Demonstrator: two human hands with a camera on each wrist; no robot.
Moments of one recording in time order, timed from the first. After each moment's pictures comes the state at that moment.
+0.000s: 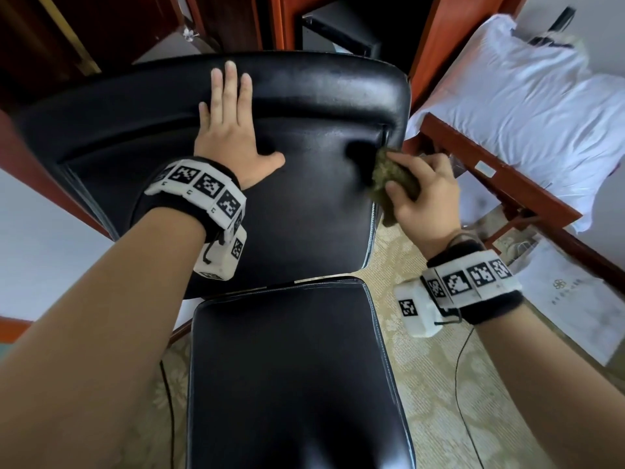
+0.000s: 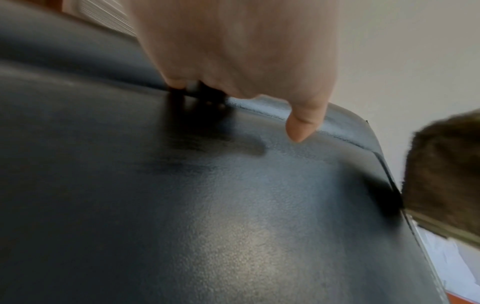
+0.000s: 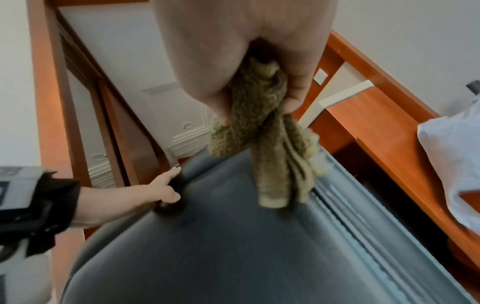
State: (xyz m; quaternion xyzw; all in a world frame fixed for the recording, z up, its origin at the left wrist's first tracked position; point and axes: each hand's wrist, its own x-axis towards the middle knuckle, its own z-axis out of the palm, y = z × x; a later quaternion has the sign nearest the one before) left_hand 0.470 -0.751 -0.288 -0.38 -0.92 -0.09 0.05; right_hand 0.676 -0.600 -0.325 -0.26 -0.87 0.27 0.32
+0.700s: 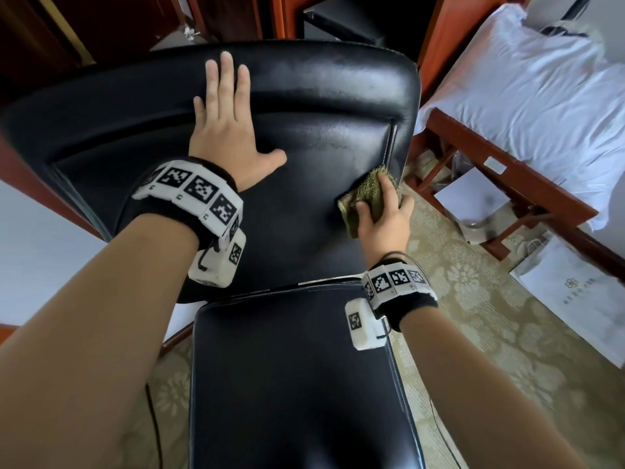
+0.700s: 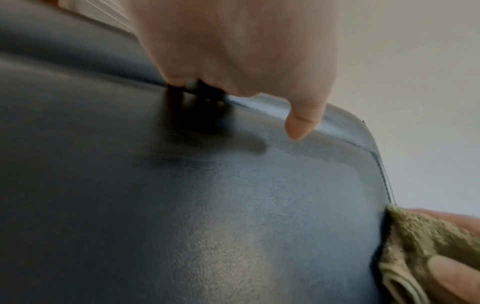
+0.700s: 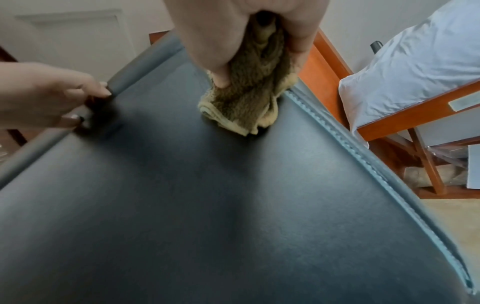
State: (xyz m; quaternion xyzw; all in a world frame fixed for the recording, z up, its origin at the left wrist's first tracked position) left_hand 0.467 -0.749 -0.294 -0.39 -0.92 -0.09 0.06; right_hand 0.632 -0.628 -0.409 -0.41 -0.76 0.40 0.31
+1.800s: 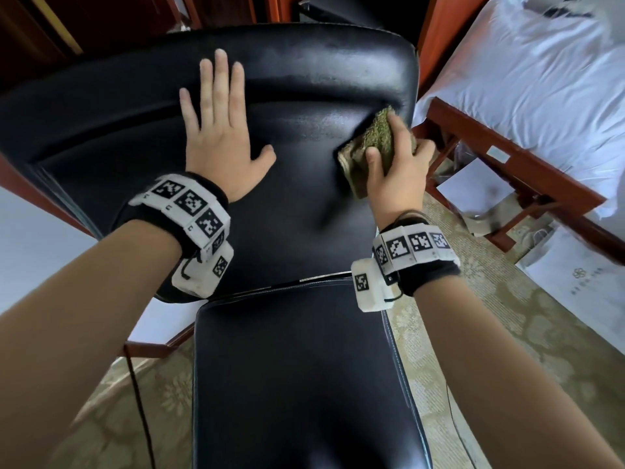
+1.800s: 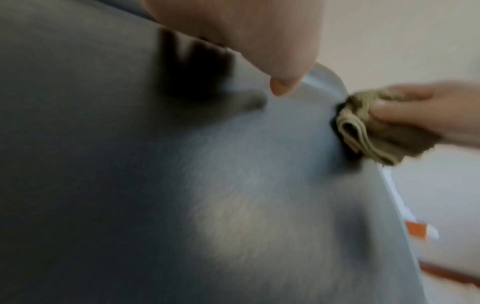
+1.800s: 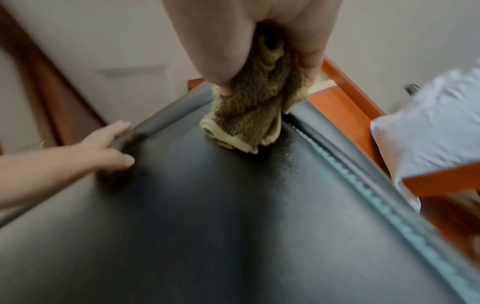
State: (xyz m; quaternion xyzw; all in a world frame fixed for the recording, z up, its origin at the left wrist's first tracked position) left_hand 0.469 -0.752 -0.319 -0.42 -0.89 -0.08 0.17; right_hand 0.616 -0.601 -0.372 -0.35 -0.79 0.33 0.39
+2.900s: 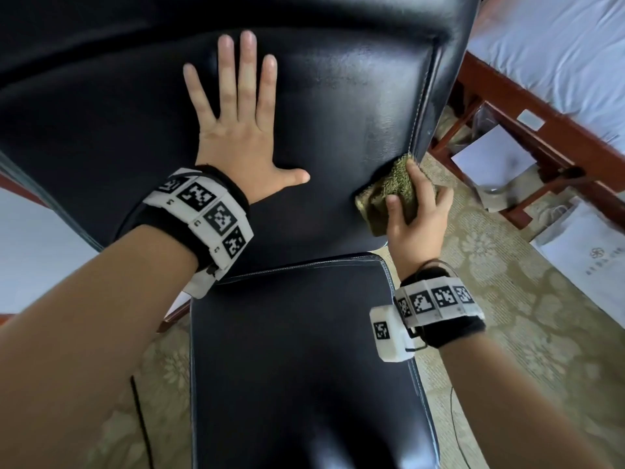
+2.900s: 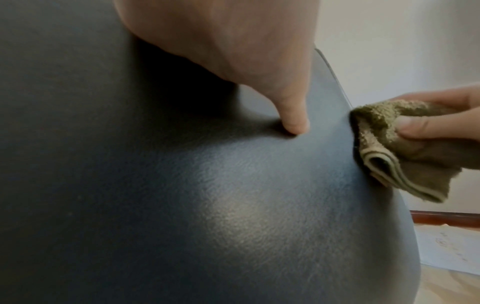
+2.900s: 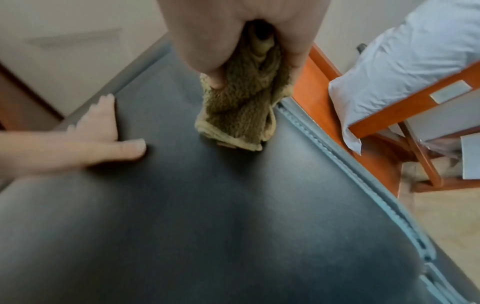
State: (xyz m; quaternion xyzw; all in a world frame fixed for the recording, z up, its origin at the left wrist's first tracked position) left_hand 0.472 -0.743 -0.376 -0.43 -0.89 0.05 0.16; right_hand 0.650 -0.623 -0.467 -0.36 -0.77 0.36 0.38
